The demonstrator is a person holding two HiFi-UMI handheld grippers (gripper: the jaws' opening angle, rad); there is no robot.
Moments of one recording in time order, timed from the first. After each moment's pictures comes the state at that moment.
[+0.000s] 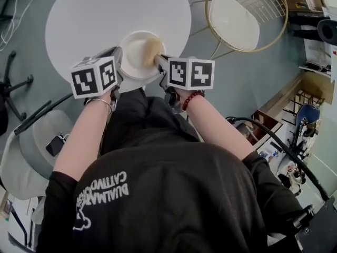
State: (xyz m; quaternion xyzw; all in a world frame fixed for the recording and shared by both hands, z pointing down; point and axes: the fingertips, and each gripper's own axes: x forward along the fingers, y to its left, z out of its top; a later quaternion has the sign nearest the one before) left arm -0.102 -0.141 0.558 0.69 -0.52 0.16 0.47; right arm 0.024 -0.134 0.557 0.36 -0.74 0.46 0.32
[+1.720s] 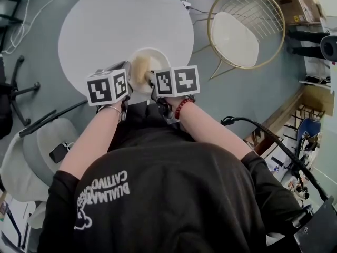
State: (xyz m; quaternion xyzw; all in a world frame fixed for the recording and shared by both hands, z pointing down) left arm -0.102 -0.140 0.557 0.68 -0.54 0.15 0.47; right arm -0.024 -0.120 0.554 0.29 -0.75 0.46 0.37
